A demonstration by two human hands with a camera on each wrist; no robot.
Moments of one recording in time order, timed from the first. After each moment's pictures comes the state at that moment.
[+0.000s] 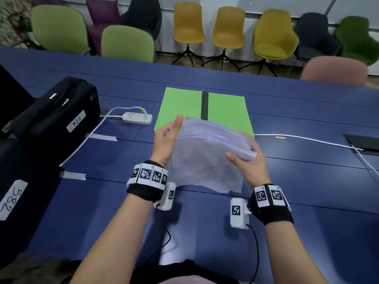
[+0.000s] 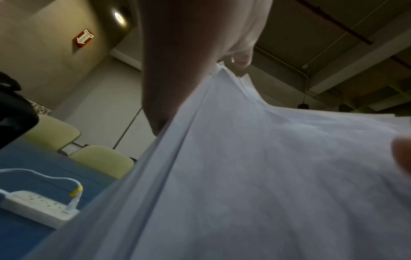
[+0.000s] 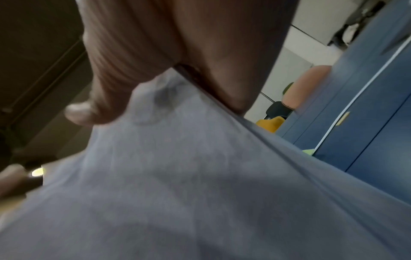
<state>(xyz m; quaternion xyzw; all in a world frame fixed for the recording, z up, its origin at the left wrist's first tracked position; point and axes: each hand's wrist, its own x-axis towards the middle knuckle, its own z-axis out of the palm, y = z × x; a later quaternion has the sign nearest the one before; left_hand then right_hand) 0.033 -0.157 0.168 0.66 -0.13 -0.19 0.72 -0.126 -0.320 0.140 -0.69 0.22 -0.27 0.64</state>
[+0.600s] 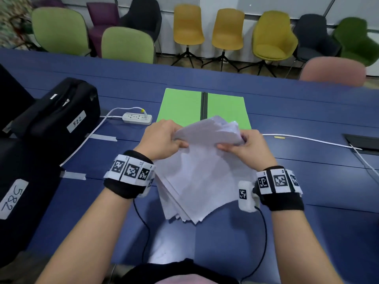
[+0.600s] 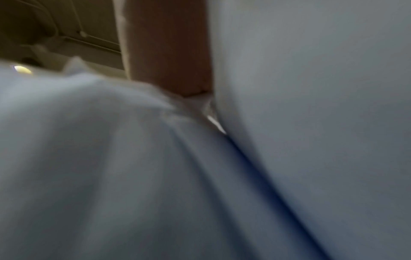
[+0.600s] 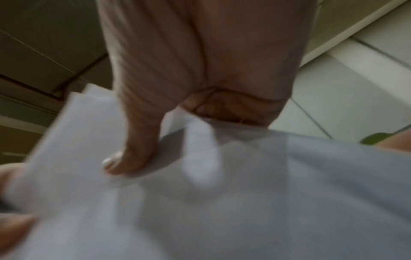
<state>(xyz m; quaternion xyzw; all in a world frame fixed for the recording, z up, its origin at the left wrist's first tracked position) 0.024 -0.130 0.228 0.89 -0.39 -0.07 0.23 -0.115 -0.325 0.197 -0.85 0.22 -0.16 0.45</state>
